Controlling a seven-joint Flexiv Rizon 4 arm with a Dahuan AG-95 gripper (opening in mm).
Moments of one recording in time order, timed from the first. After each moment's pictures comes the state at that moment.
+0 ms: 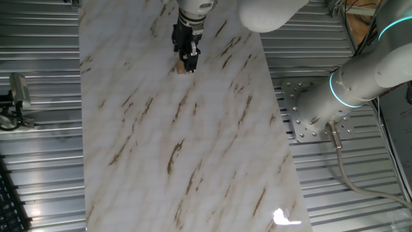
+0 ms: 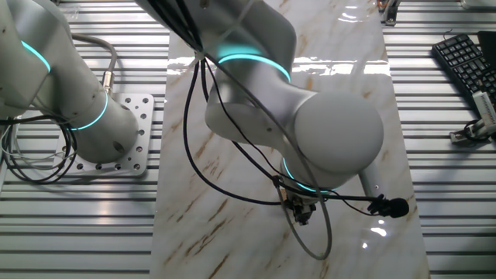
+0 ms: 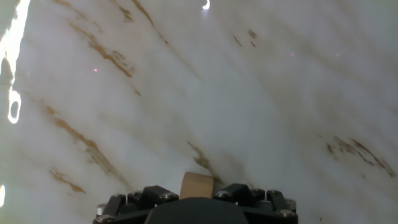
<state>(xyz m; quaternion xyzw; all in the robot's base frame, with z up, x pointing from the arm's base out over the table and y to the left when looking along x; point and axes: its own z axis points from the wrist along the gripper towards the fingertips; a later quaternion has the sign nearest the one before) 0.456 -0.165 0.041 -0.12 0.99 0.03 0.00</state>
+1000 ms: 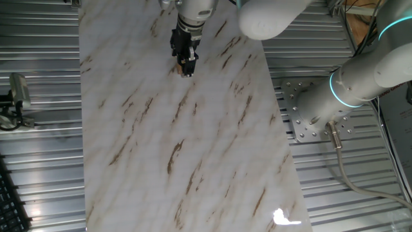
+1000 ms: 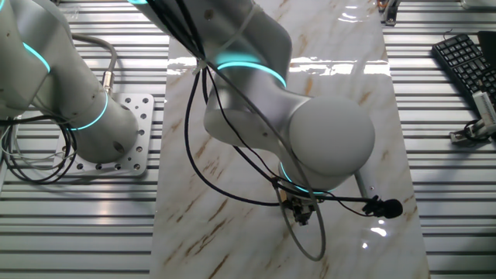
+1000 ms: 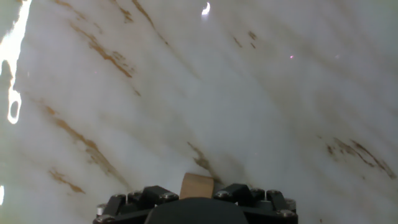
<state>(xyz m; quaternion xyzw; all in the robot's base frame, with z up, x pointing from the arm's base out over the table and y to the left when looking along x) 0.460 -0.162 0.024 -0.11 0.99 0.03 0.01</state>
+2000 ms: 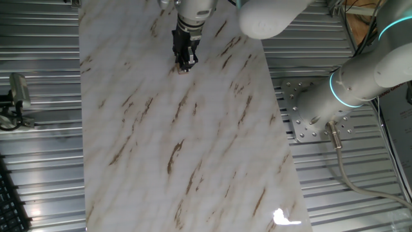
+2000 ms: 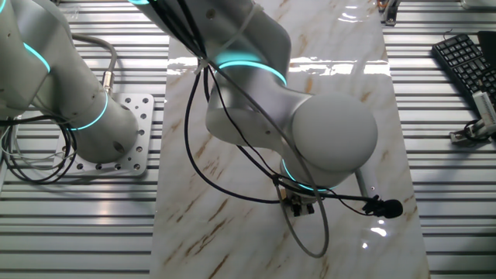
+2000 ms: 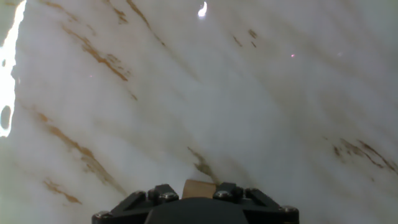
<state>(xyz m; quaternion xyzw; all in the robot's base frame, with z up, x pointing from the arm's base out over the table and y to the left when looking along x) 0.459 -0.162 0.027 -0.09 1.00 0.03 0.00</state>
